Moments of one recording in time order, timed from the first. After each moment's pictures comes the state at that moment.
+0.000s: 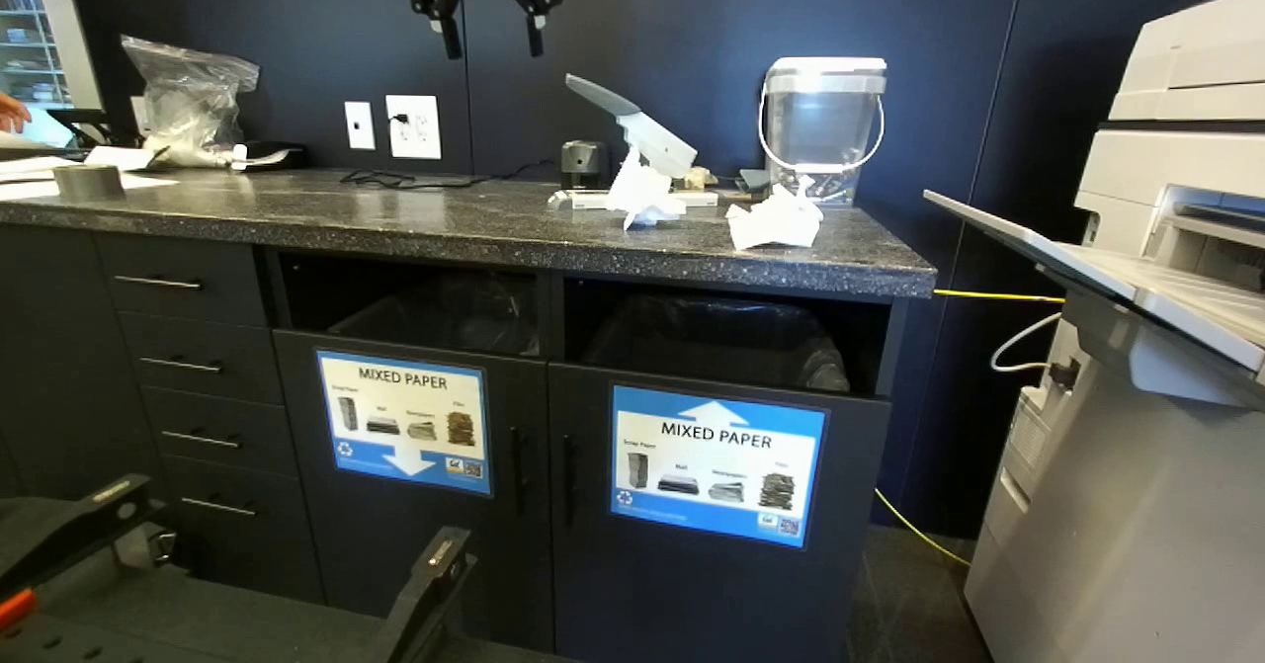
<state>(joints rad) 0.02 -0.09 0.06 -2.18 -0.09 2.35 0.06</state>
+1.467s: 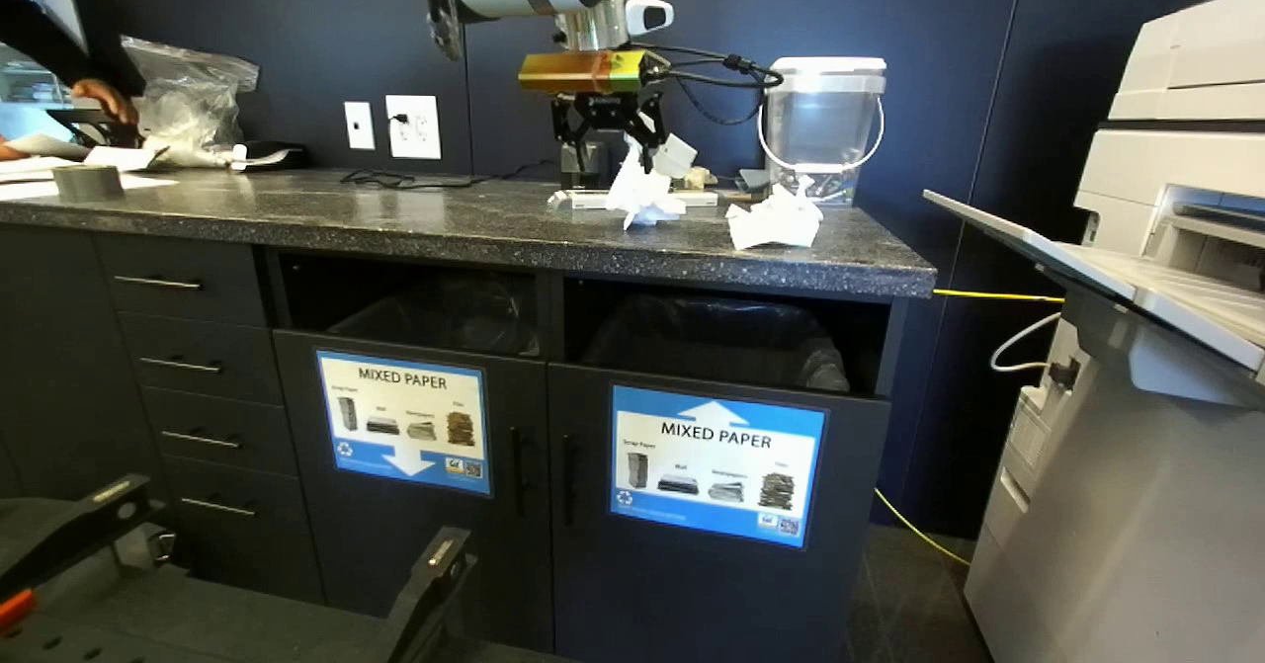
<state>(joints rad) -0.05 0.43 -0.03 -1.91 -0.05 2.78 0.02</state>
